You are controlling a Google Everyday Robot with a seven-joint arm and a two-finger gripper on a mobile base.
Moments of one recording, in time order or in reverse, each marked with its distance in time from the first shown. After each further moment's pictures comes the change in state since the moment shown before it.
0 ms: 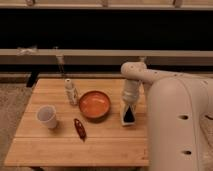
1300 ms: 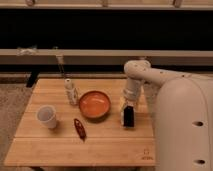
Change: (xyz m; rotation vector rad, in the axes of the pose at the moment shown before) arm -0.012 -0.003 -0.024 -0.001 -0.165 -0.050
